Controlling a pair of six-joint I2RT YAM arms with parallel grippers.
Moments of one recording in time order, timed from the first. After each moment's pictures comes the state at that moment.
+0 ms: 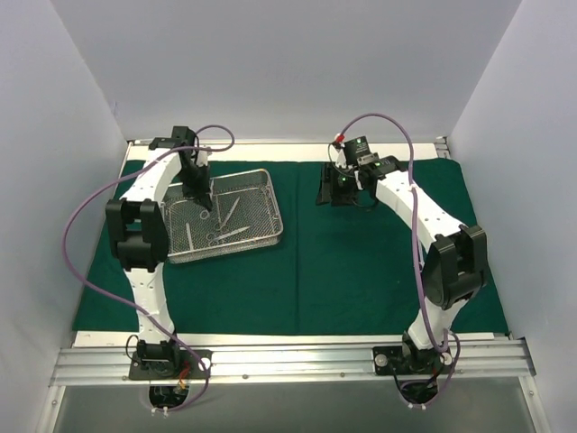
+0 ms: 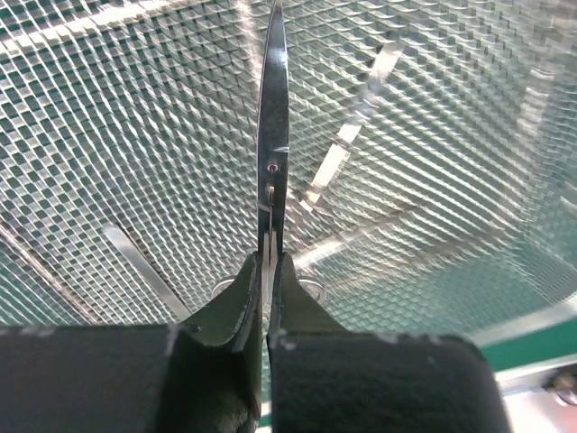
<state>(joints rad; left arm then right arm) -0.09 2.17 1.93 -1.10 0.18 -0.14 0.38 1.73 1.48 -0.70 -0.20 0.37</state>
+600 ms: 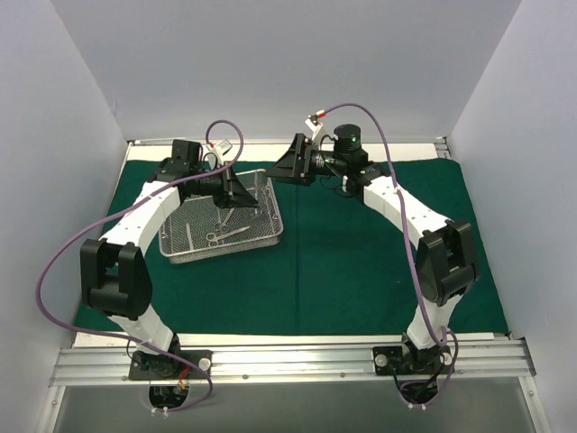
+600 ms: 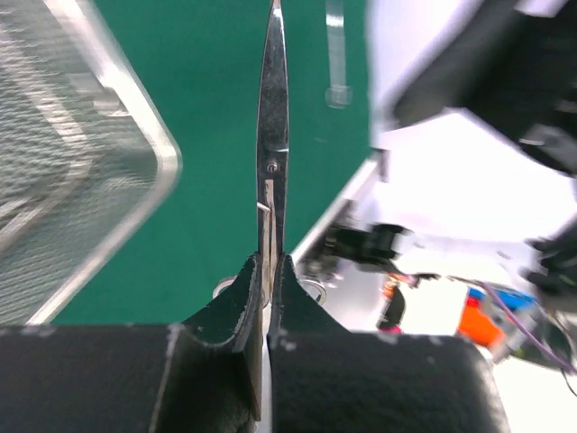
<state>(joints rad) -0.19 1.70 1.41 -0.60 0.86 -0.52 0.44 1.78 1.45 0.04 -0.80 0.80</state>
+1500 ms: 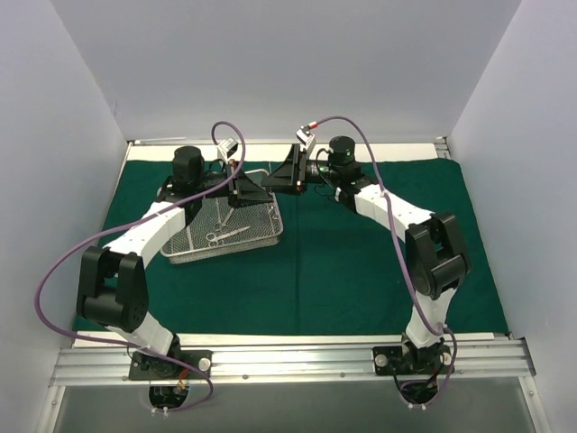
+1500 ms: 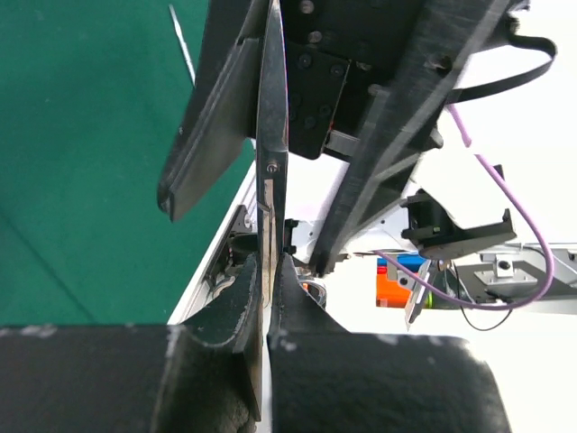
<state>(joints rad) -0.26 1.60 1.14 0.14 1.08 -1.05 0.46 1.85 1.33 0.39 -0.95 1.02</state>
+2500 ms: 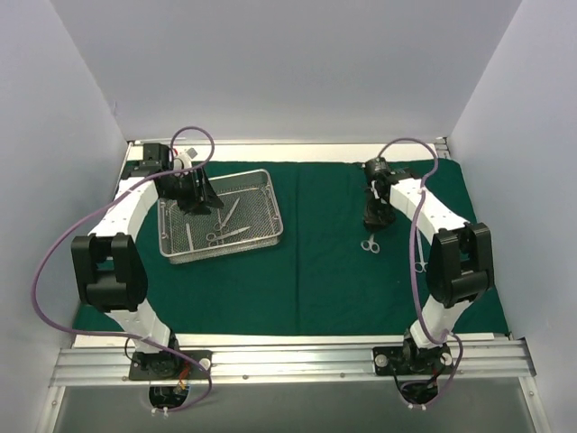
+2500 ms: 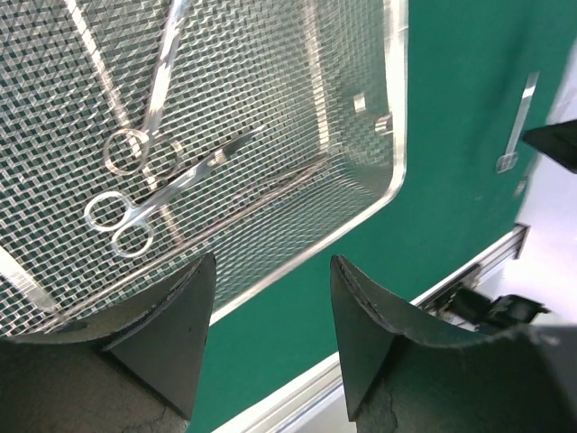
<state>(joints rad) 0.00 1.72 1.42 -0.76 0.61 -0.29 0.25 1.73 1.33 -0.85 0.12 0.43</state>
